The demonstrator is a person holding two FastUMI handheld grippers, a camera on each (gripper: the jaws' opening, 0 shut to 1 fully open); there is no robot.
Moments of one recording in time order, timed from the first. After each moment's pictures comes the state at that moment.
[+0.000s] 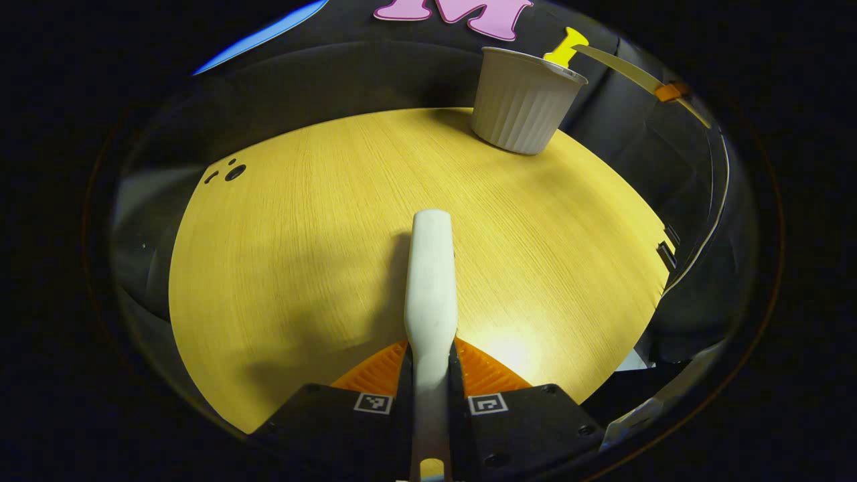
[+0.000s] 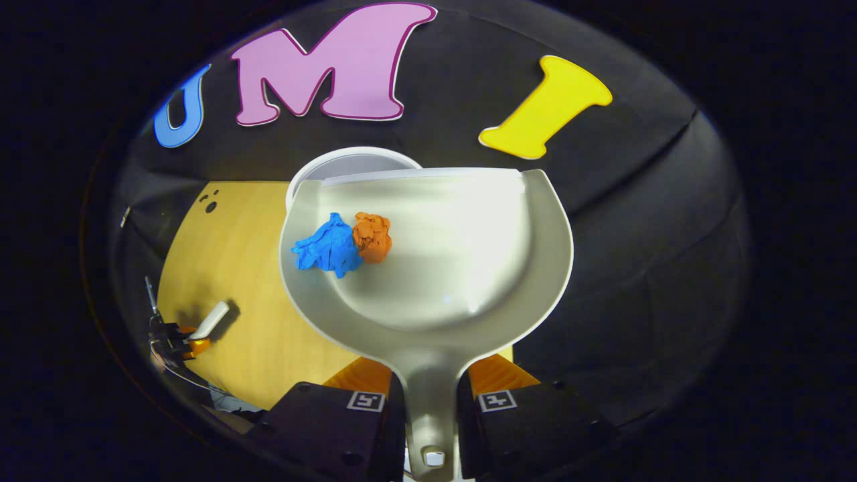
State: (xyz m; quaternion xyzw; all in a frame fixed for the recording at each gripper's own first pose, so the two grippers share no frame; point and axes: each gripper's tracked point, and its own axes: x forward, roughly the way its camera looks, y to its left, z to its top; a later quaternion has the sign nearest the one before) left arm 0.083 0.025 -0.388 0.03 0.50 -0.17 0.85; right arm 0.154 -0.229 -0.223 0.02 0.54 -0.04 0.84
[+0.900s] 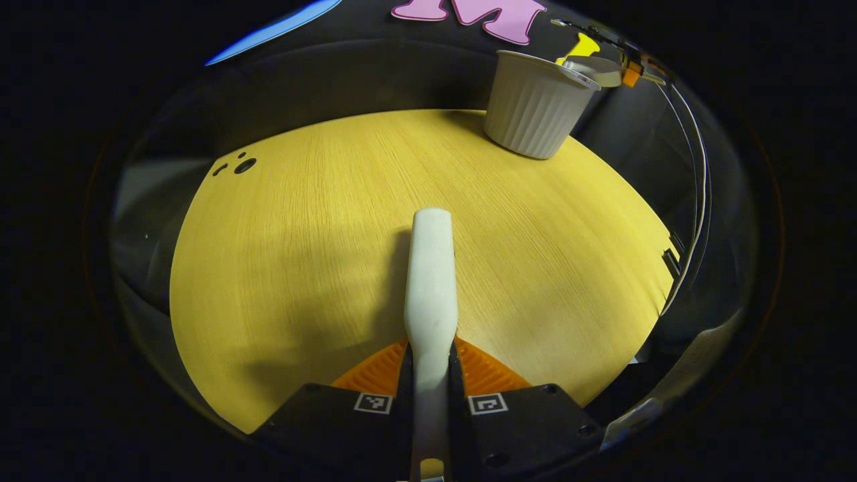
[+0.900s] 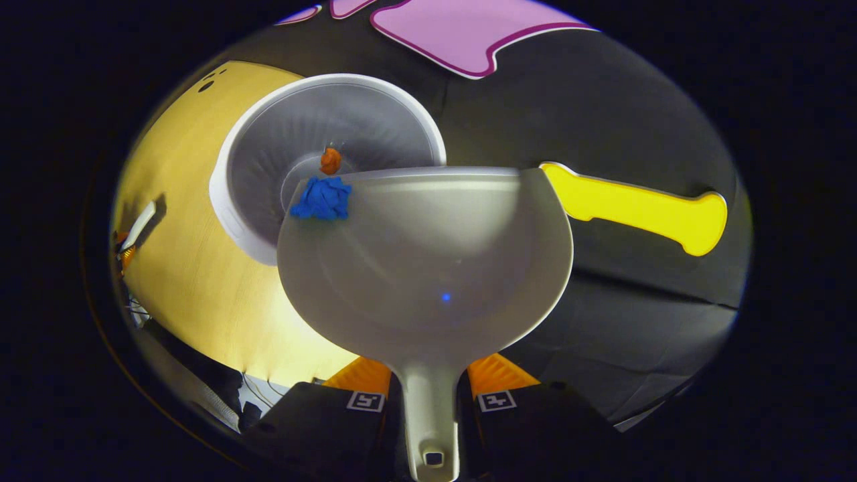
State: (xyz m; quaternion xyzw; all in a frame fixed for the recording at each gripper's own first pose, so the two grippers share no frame) left arm 0.088 0.037 -0.392 0.02 0.49 -0.15 0.86; right arm 0.244 -0.258 -0.236 -0.24 0.67 0.04 0.71
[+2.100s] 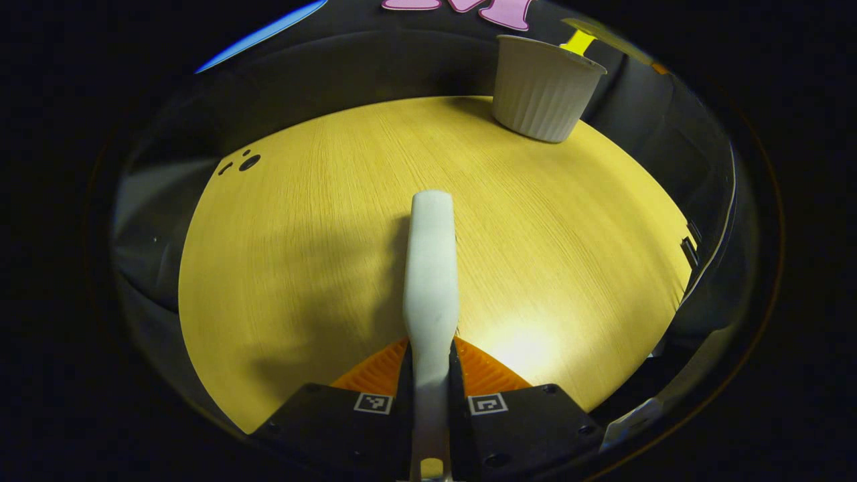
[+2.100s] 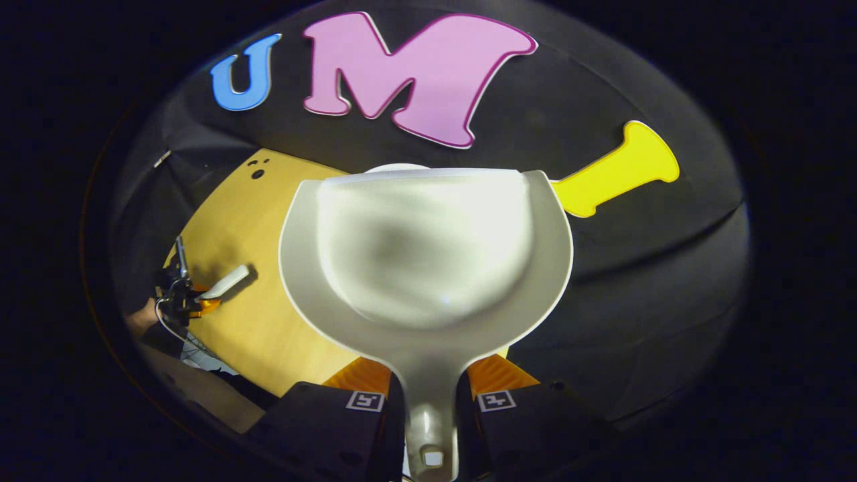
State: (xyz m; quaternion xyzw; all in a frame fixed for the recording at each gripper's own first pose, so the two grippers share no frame) left arm 0.082 0.041 -0.409 0.06 0.52 -0.12 0.84; right arm 0.153 -0.176 -0.174 -0.03 0.50 0.11 0.86
